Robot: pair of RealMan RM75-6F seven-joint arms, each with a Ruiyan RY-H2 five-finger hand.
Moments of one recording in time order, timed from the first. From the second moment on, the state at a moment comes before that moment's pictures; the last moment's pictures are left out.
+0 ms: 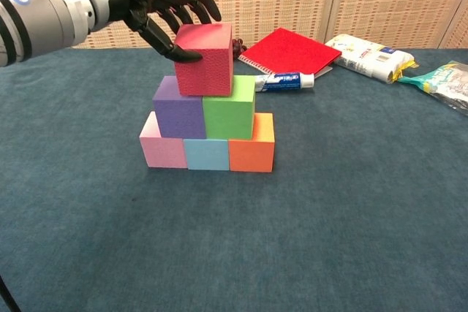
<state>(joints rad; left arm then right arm) -0.93 -1.38 -0.26 -1.80 0.95 1.05 0.22 0.43 -0.90 0.28 -1.84 -0.94 0.98 0.17</state>
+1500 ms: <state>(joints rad) -0.91 -1.36 -0.26 -1.81 0.98 0.96 0.19 0.43 -0.90 0.28 -1.85 -0.92 0.99 0.17</state>
